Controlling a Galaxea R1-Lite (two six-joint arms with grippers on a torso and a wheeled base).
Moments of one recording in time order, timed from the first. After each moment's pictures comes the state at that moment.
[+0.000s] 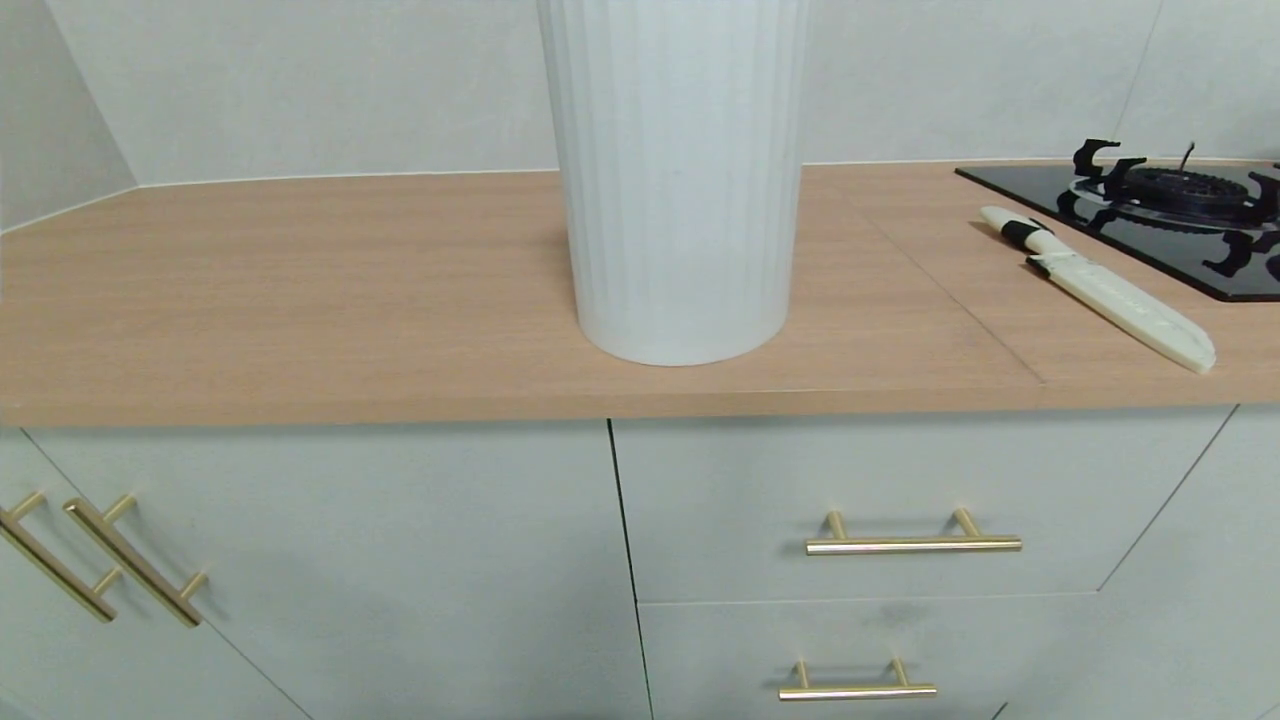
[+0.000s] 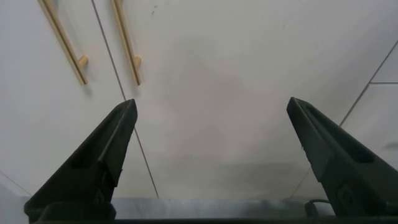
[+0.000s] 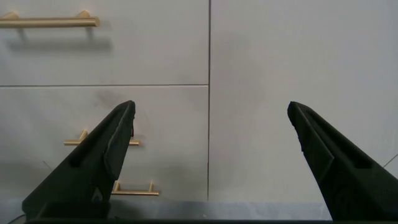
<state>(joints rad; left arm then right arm) 0.00 0.00 0.00 0.00 0.02 -0.01 0.00 0.00 0.00 0.00 0.03 0.01</state>
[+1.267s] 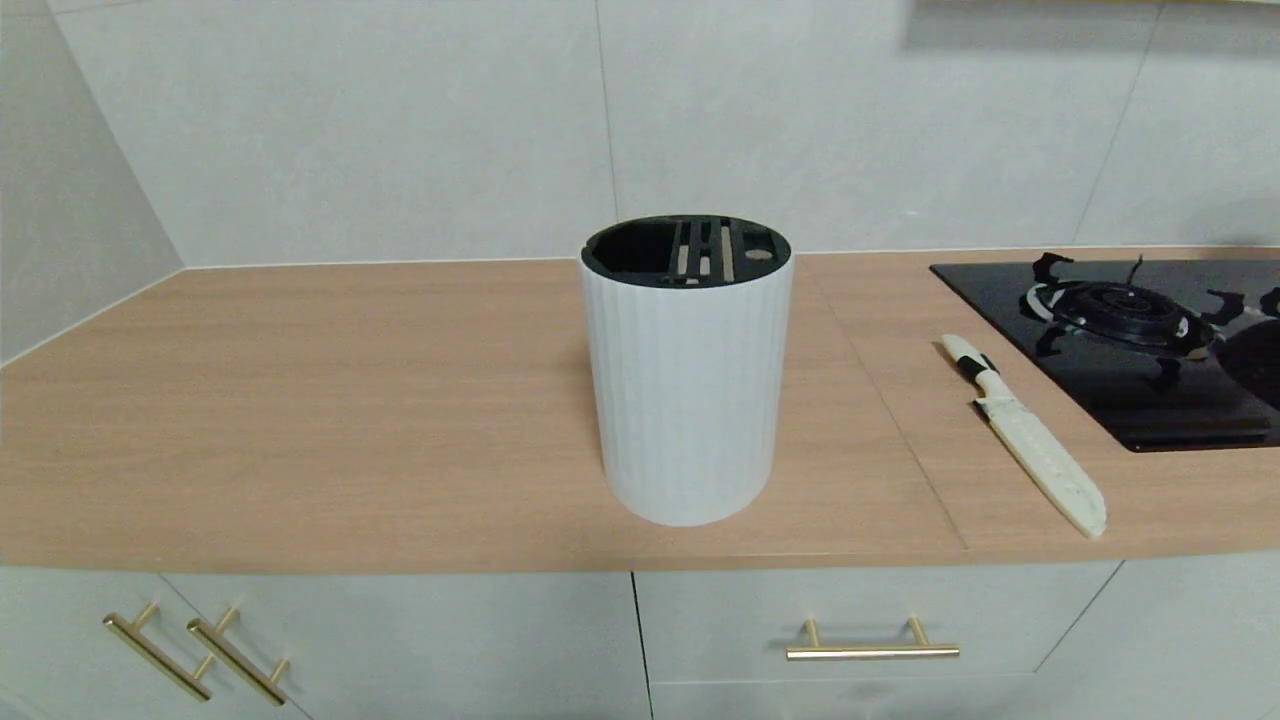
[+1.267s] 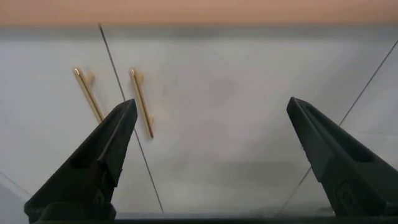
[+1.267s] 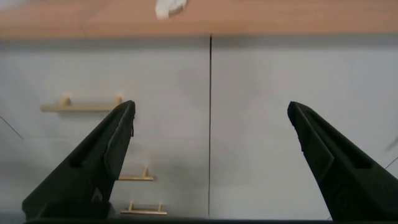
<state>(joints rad) 0.00 0.00 0.00 0.00 0.02 -0.01 0.00 0.00 0.00 0.00 0.03 0.01</state>
